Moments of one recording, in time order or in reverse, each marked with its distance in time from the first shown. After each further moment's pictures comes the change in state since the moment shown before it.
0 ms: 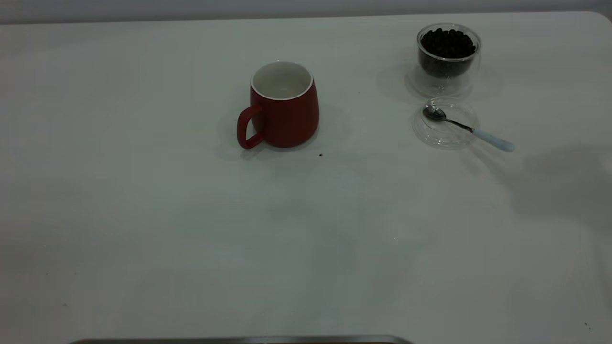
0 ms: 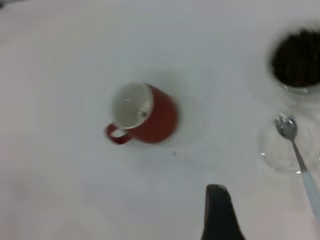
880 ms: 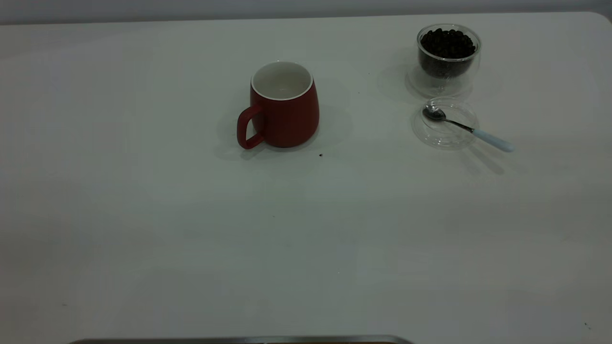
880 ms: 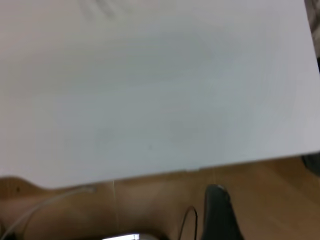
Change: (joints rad) left arm 0.000 0.000 0.000 0.000 0.000 0.000; right arm 0.110 -1.050 0.409 -1.013 0.320 0.981
